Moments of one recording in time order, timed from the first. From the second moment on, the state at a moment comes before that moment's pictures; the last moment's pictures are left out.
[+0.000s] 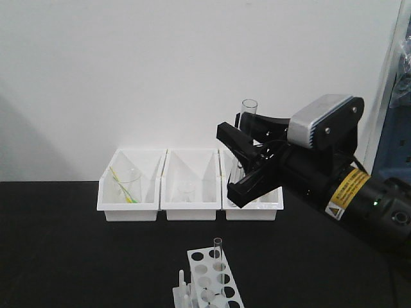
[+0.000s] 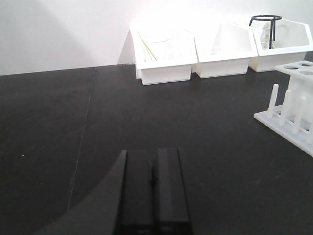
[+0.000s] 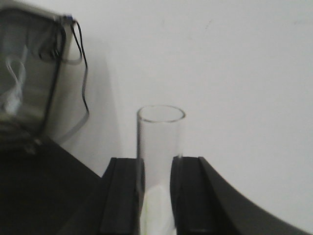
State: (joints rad) left arm -0.11 -0.02 0.03 0.18 0.23 -0.15; right arm 0.39 1.40 -1.04 -0.70 -0.55 0.29
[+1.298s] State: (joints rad) left arm -0.11 -0.02 0.03 0.18 0.23 -0.15; right arm 0.39 1.52 -0.77 -0.62 -0.84 0.35
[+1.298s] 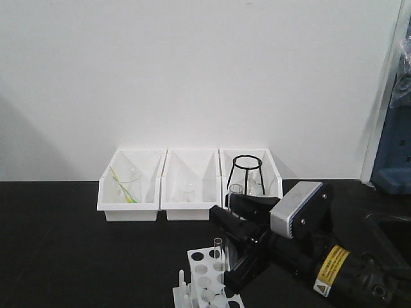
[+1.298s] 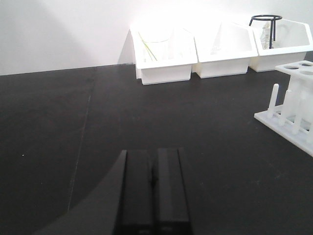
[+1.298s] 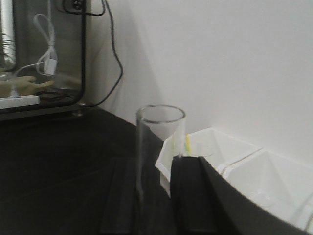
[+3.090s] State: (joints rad) left arm -0.11 -0.02 0.03 0.18 0.23 -0.15; right arm 0.39 1.80 -0.82 -0.66 -1.01 0.30
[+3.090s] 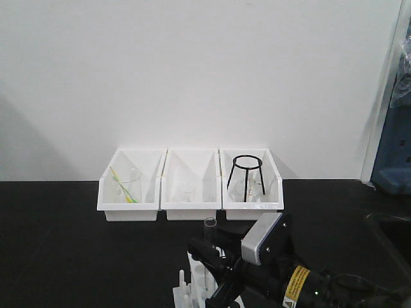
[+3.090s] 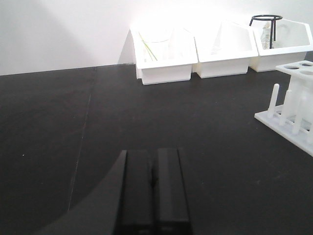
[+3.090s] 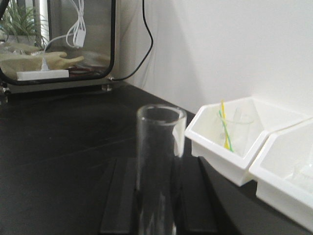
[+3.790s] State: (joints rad) left arm -0.11 -0.02 0.03 0.18 0.23 -0.15; right arm 0.39 1.96 -0.82 -0.65 -1.04 0.30
